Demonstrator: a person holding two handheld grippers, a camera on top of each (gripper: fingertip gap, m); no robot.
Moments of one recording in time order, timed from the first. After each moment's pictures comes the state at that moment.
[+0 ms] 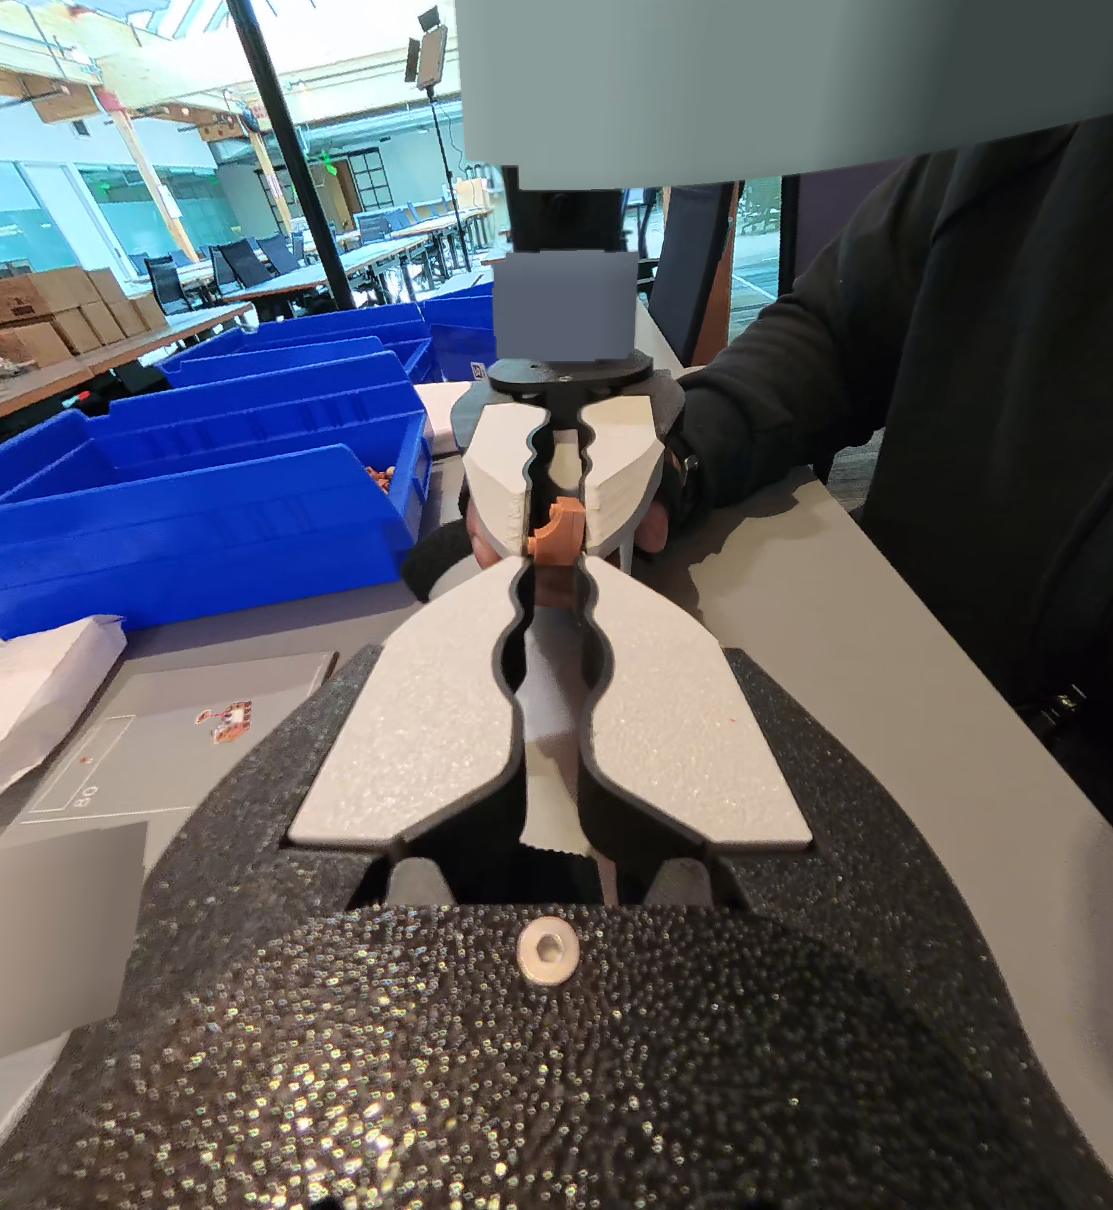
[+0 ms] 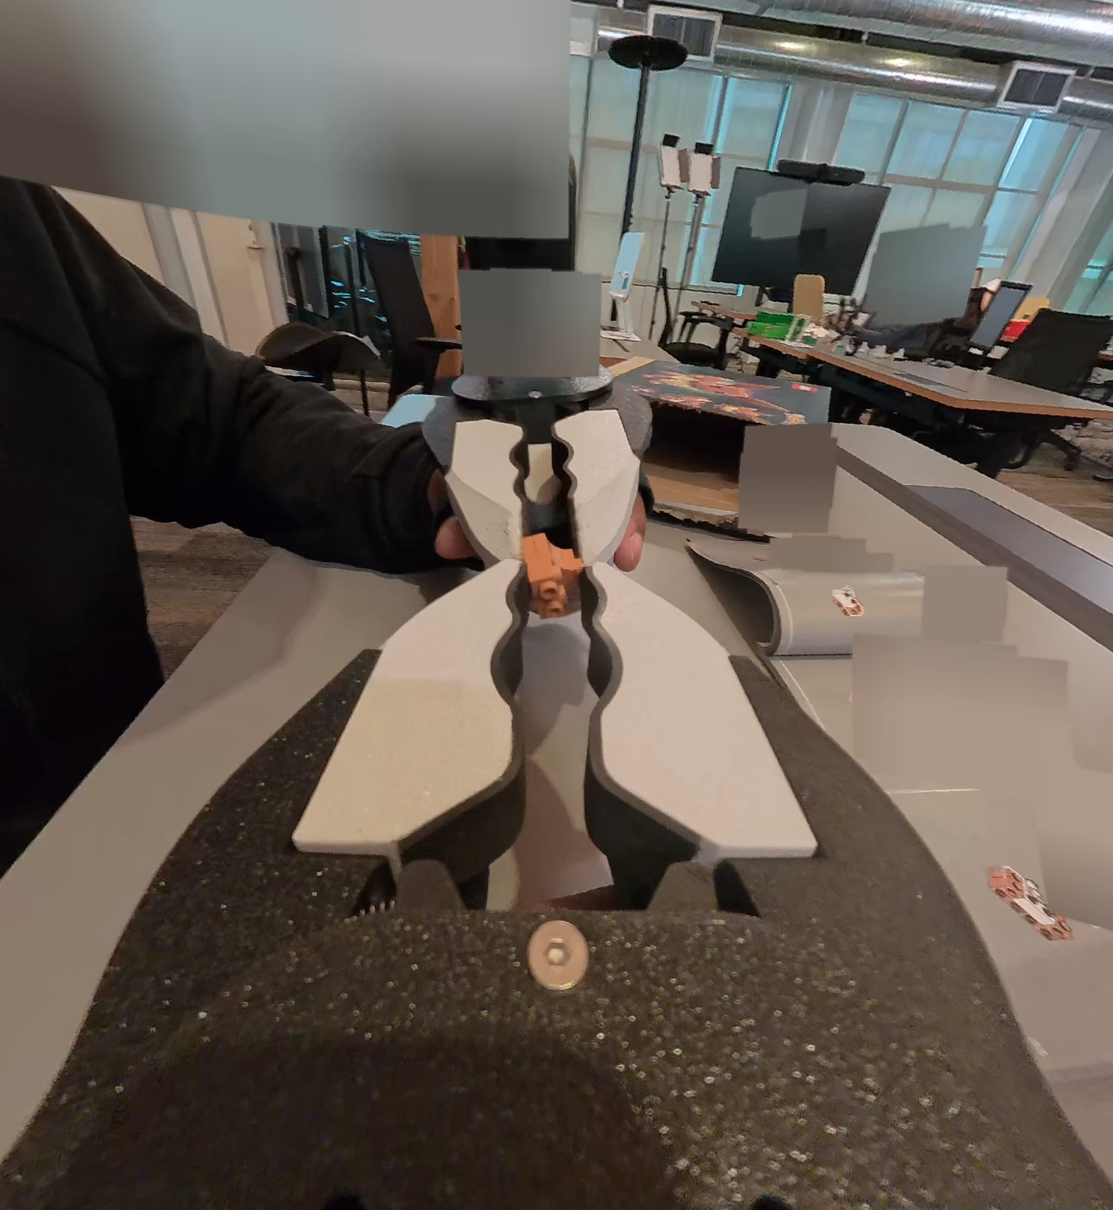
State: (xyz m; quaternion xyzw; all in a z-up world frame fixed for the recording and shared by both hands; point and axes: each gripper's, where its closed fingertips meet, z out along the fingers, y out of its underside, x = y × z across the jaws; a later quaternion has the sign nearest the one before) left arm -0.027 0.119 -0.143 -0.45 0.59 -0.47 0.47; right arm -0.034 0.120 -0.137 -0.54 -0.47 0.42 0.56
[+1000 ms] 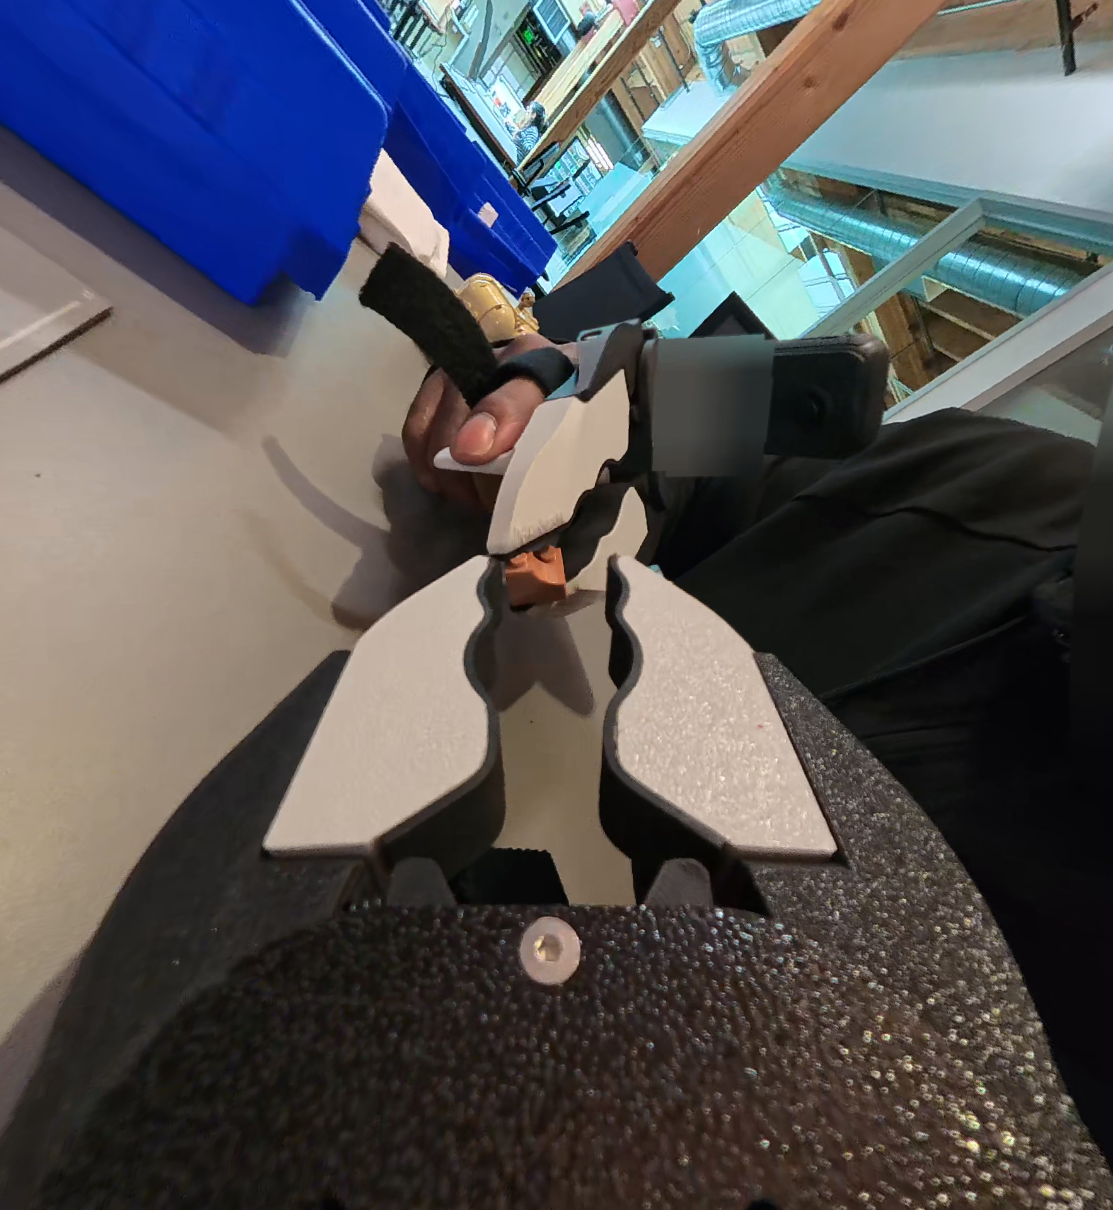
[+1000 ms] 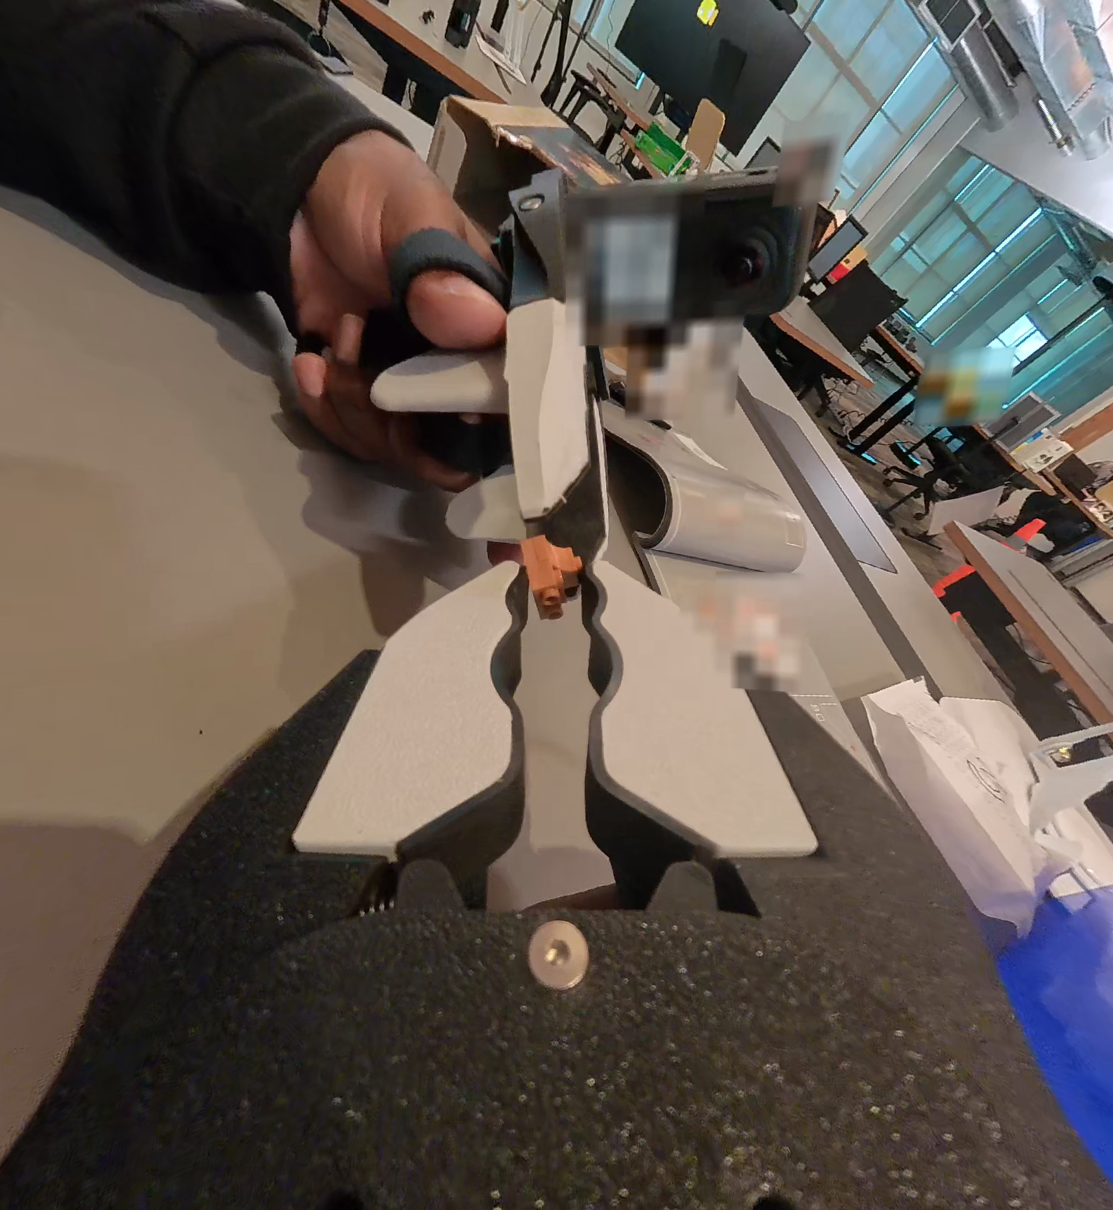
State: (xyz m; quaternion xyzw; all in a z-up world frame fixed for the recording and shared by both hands) left arm -0.023 0.131 -0.173 -0.63 0.38 -0.66 0.14; right arm -0.036 0.145 -0.185 -0.56 -0.57 0.15 0.59
